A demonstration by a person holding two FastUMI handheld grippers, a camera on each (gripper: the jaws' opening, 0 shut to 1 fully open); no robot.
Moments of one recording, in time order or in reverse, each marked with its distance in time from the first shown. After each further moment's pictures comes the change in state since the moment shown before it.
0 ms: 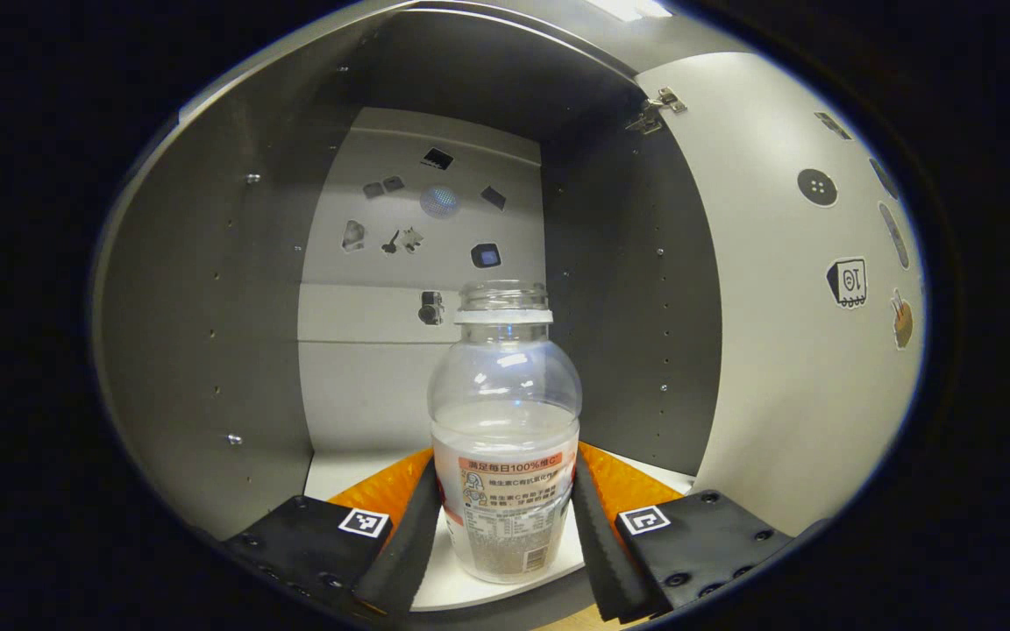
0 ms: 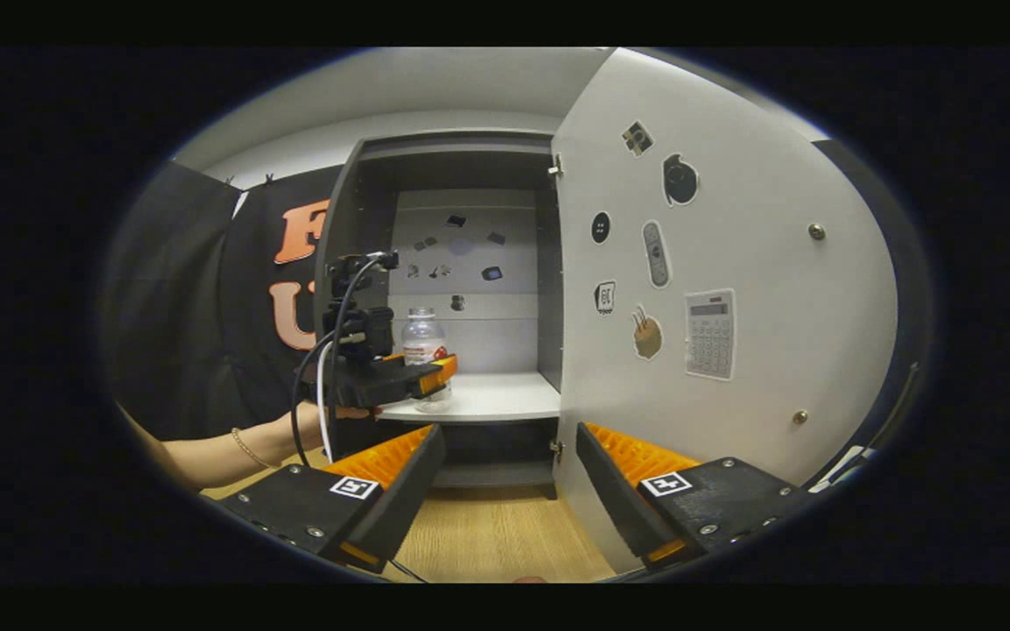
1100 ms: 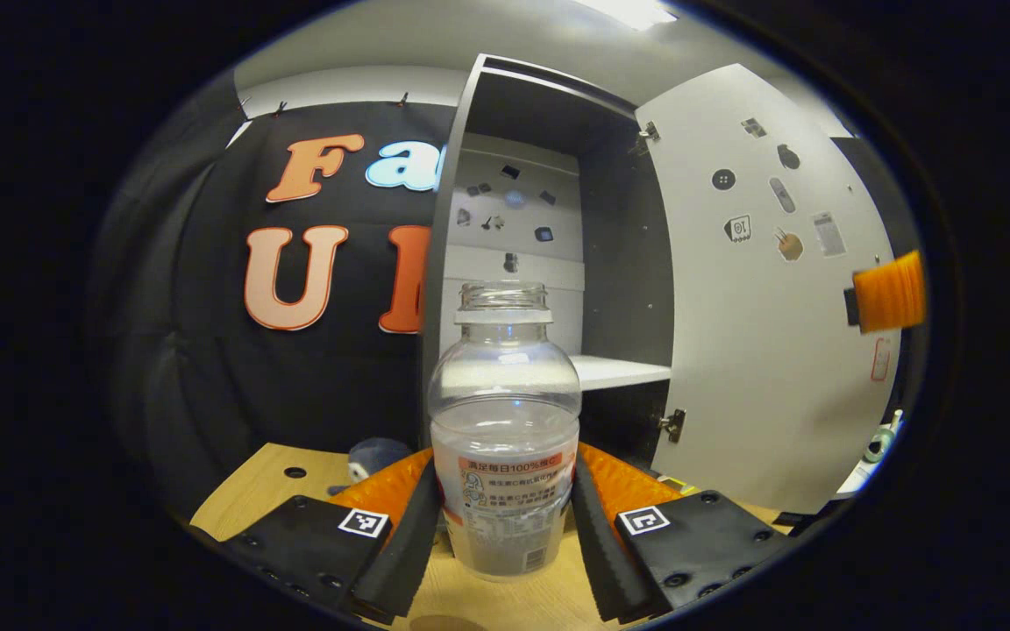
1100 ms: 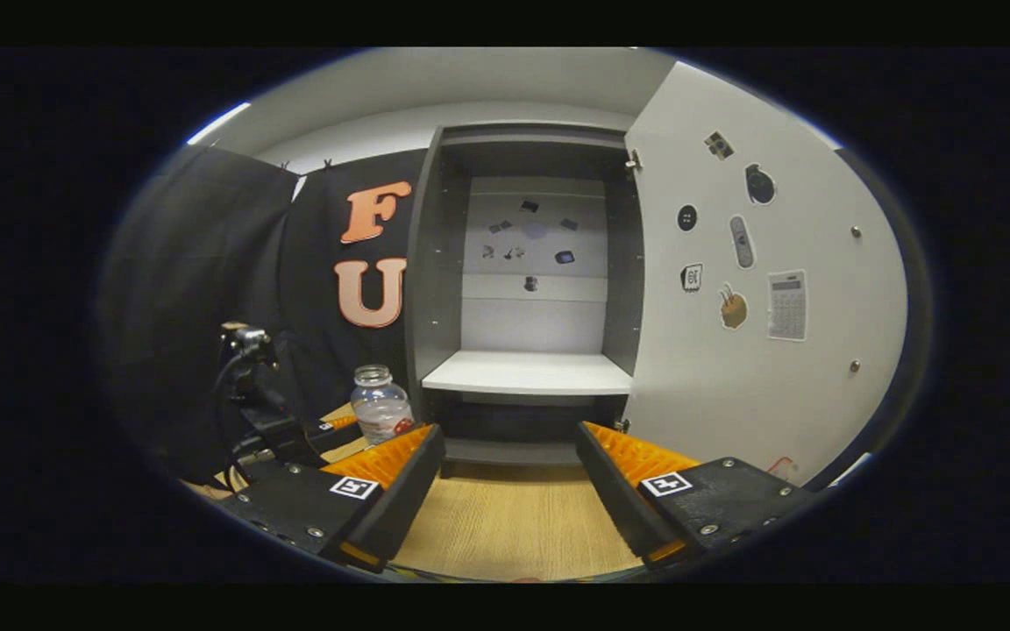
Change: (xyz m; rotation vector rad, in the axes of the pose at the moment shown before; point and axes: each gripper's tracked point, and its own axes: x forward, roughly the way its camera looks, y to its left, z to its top) left arm -0.247 0.032 -0.123 -0.005 0.038 0.196; right arm -0.026 0.054 -0.026 -0.076 0.077 0.171
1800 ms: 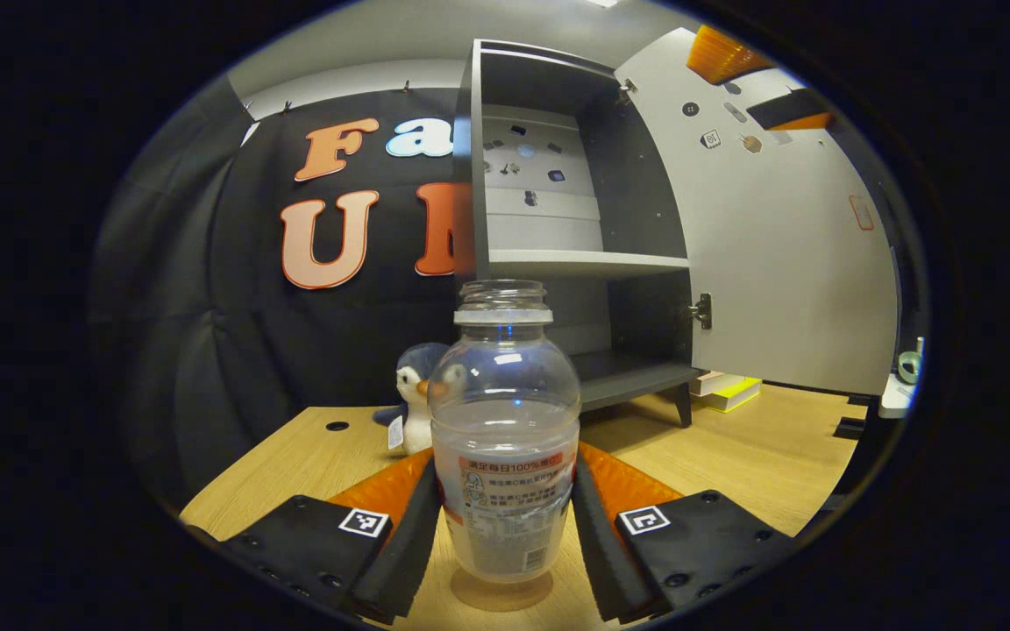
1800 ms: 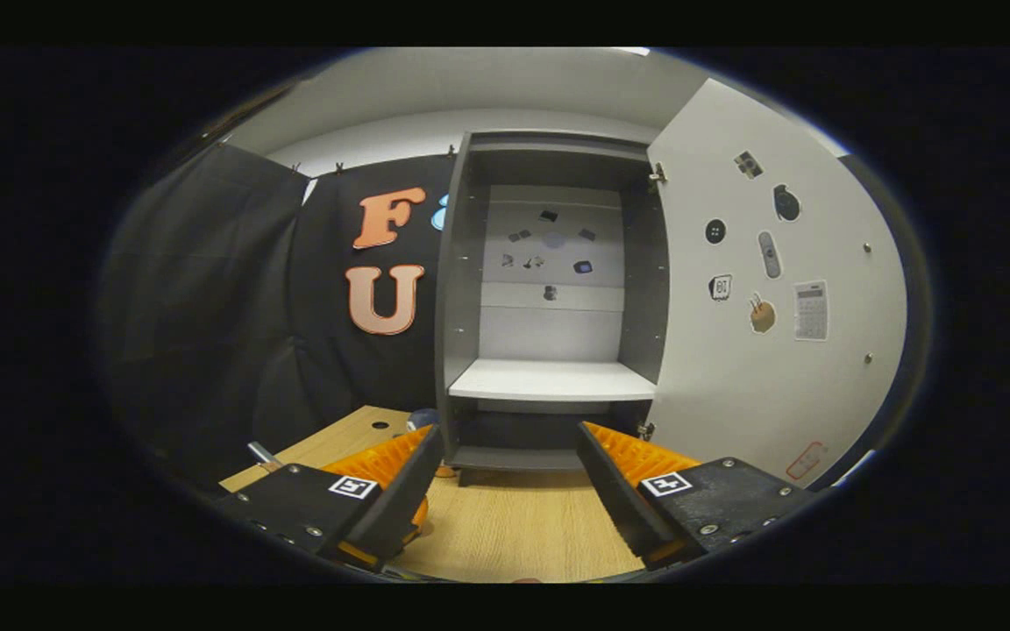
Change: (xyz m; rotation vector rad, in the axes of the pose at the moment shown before) left arm -0.058 0.035 -0.134 0.099 0.079 0.058; right arm 0.004 0.030 0.003 0.016 -0.053 -0.012
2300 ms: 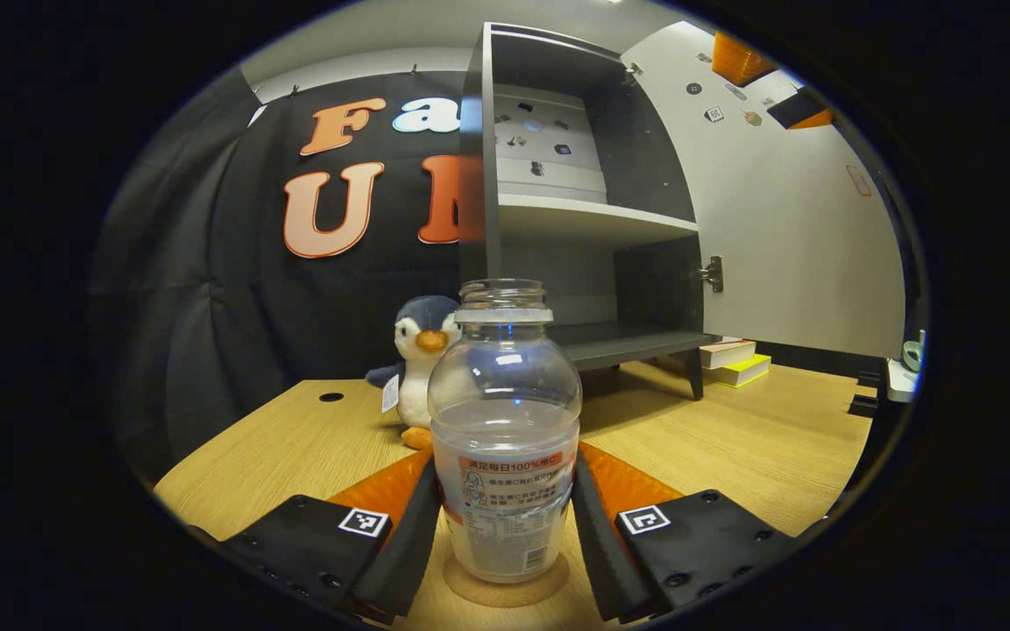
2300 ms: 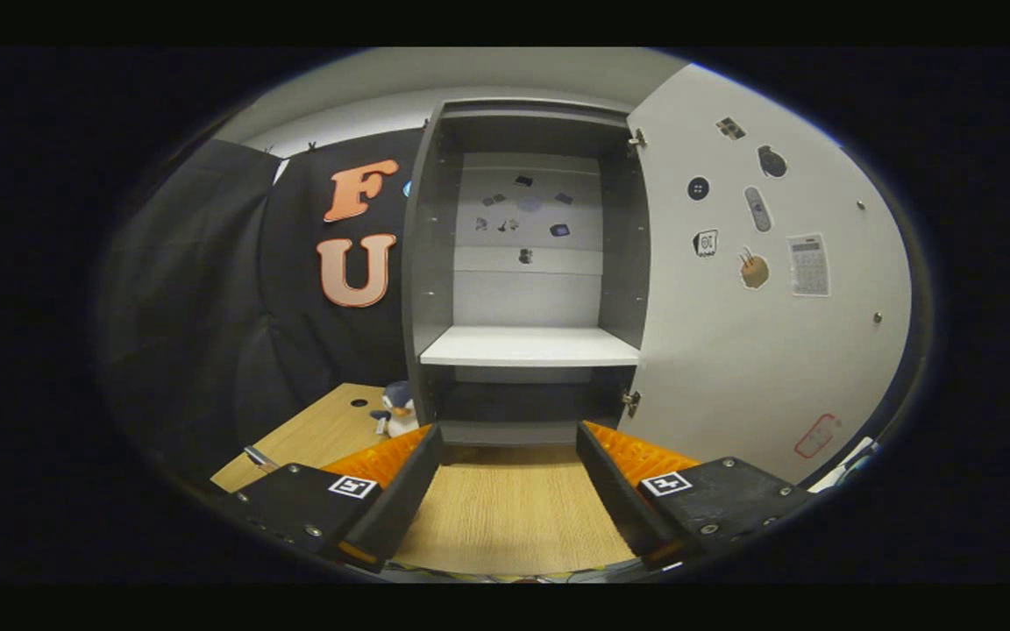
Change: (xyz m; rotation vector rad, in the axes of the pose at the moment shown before) left arm 0.017 0.010 -0.051 -0.027 0.037 0.012; right arm 0.014 -0.011 -0.040 0.021 0.128 -0.062
